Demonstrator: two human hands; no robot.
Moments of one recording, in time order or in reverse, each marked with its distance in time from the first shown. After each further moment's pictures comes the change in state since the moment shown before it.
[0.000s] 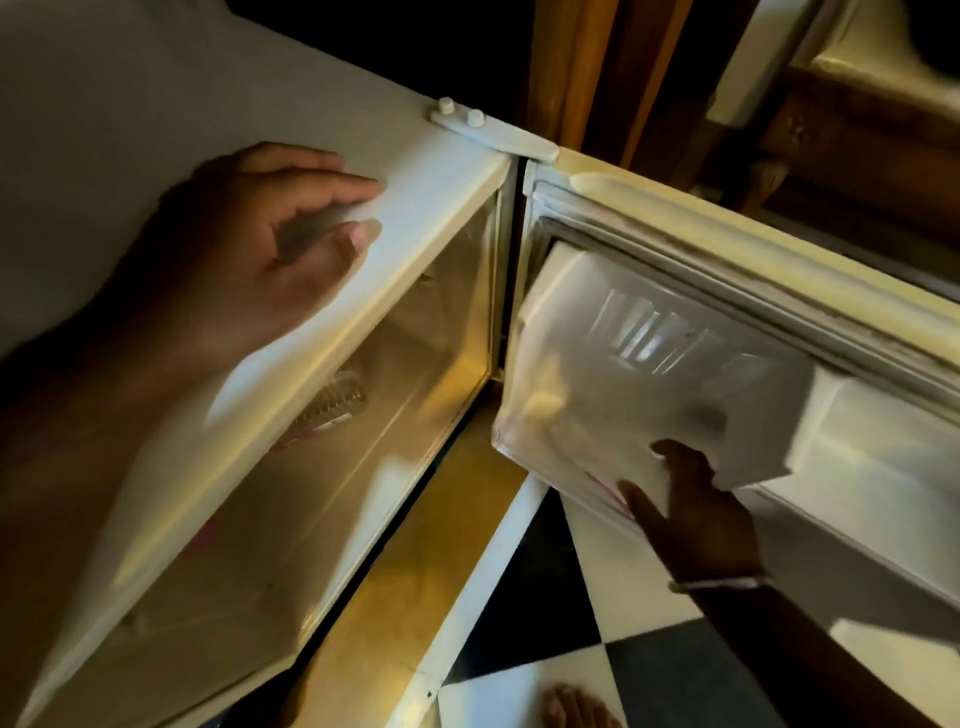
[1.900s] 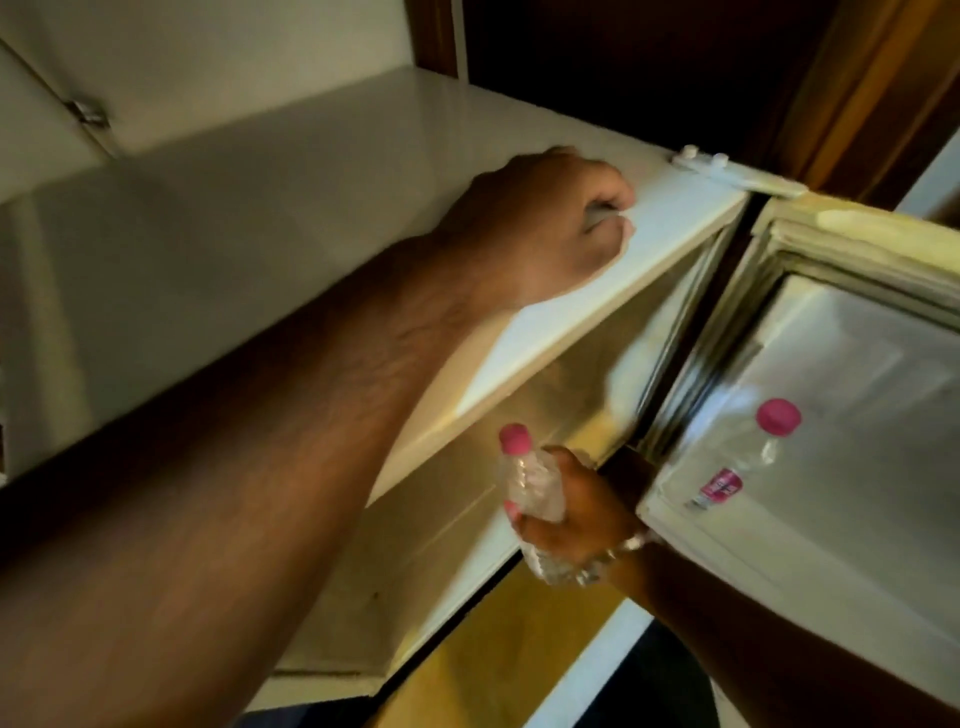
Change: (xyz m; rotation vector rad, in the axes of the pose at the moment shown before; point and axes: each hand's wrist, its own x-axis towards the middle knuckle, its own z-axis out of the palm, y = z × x) left_hand 0.004 0.010 -0.002 0.061 0.011 -0.022; right_hand 0.016 -0.187 0.076 0.526 -0.522 -0.440
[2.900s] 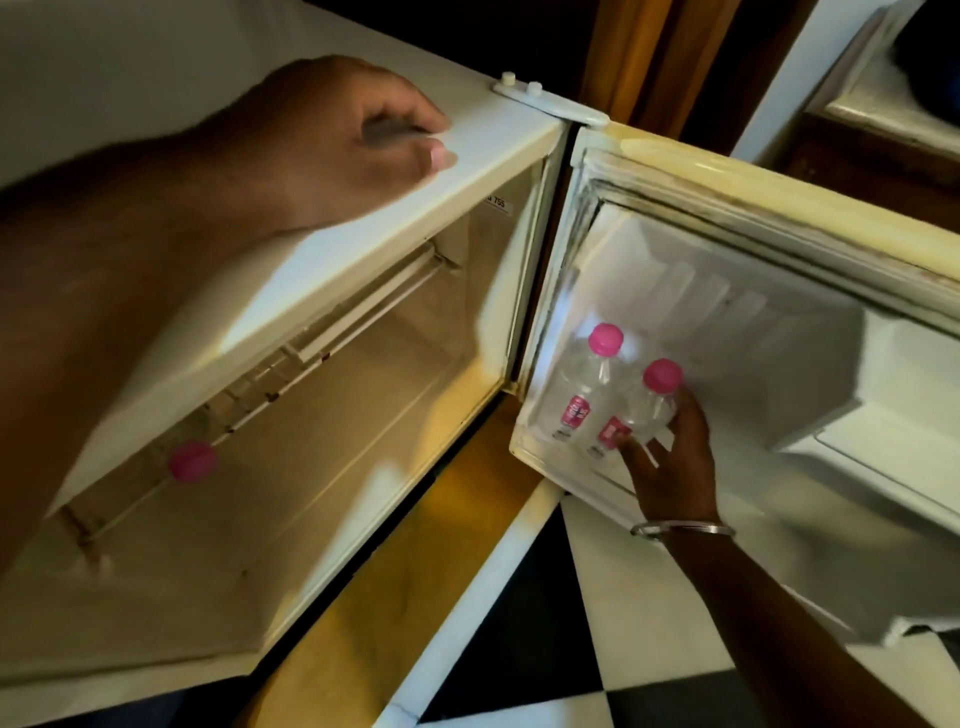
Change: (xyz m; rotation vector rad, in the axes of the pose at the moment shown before) left_hand -0.003 -0.002 0.002 -0.085 -0.011 0.022; right_hand -0.078 0.140 -0.091 0.233 0.862 0.022
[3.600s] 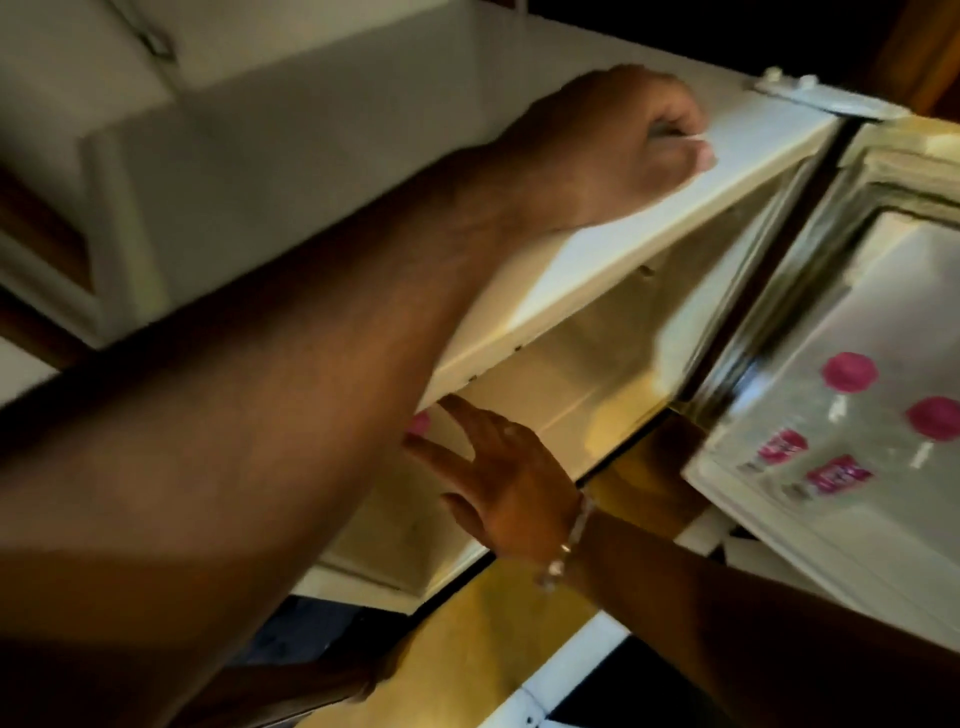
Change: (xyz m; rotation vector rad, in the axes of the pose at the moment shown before) left_hand 0.003 0.006 -0.001 0.088 0.022 0.006; right_hand -0.094 -0.138 0.199 -0.454 -0.775 -1.020
